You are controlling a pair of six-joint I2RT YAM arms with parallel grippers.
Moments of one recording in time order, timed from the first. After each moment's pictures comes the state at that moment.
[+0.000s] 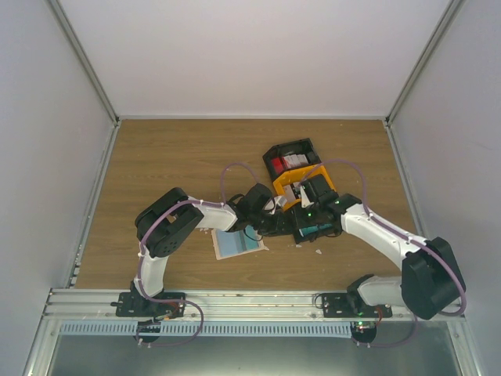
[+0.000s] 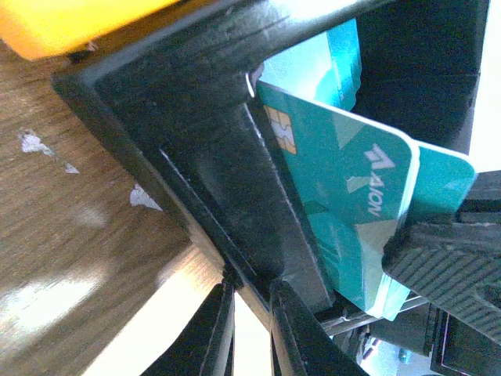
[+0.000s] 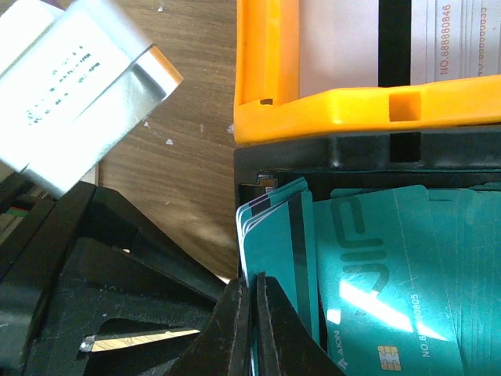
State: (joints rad) left arm -0.85 1.99 1.02 0.22 0.62 -0.87; right arm 0.53 1.30 0.78 -0.58 -0.12 0.32
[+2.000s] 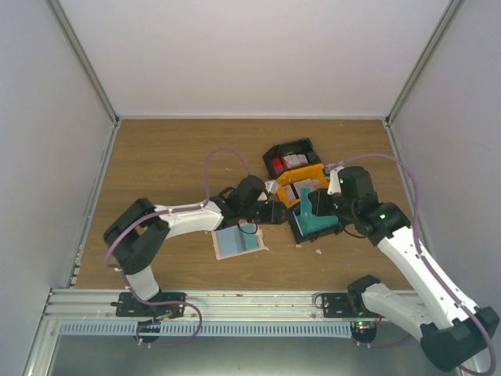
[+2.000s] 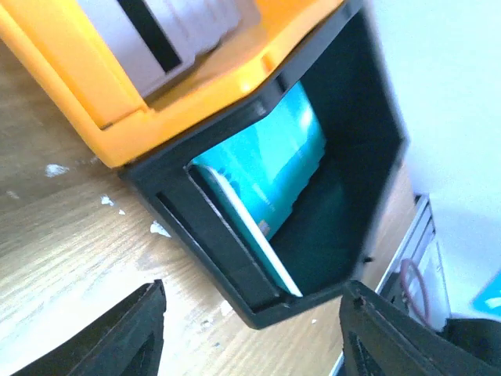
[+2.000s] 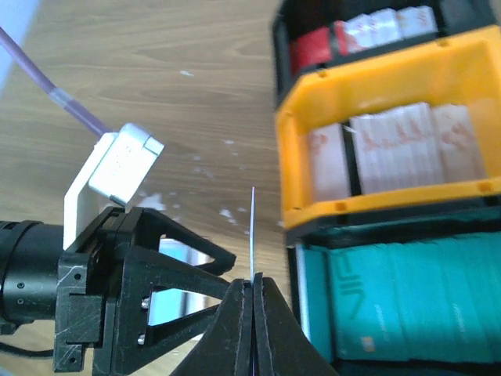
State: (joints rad) left arm -0.85 1.79 1.02 0.06 0.40 -0.79; right arm 0.44 0.94 0.91 -0.73 -0.10 0.39
